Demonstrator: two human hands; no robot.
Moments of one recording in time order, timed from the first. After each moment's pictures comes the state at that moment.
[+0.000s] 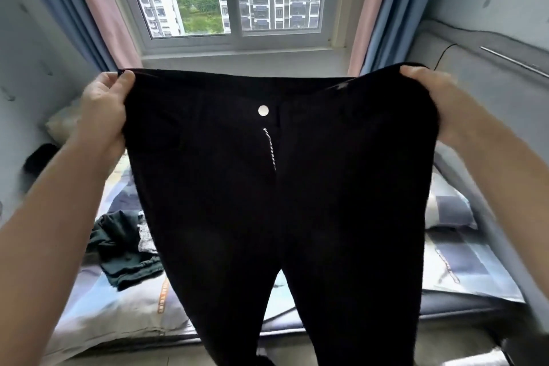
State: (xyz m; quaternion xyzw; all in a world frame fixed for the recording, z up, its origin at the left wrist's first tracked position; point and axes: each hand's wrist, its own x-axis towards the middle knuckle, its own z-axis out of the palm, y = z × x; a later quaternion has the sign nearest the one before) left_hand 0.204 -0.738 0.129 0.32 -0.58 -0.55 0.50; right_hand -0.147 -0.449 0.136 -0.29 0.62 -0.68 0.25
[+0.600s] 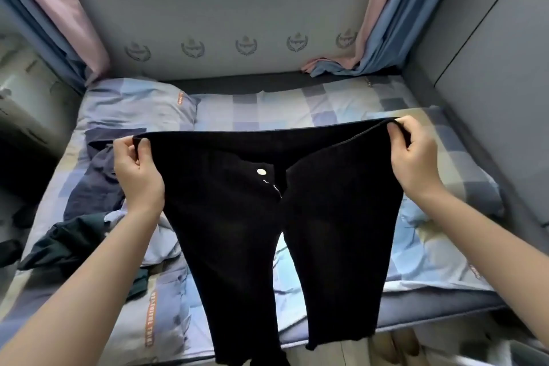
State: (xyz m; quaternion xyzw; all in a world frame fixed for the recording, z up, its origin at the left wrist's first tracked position) left_hand 0.084 -0.922 -0.104 0.49 -0.62 -0.39 0.48; right_hand -0.218 -0.644 -0.066 -0.33 0.82 -0.47 -0.04
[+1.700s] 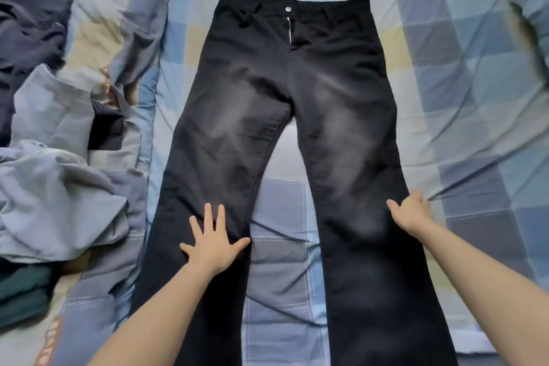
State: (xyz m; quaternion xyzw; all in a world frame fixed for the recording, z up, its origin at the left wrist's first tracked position) left_hand 0.064 -0.921 -0.695 0.53 -0.74 -0.29 -0.30; right_hand -0.285 -0.729 -0.679 -0.07 0.94 -0.03 0.34
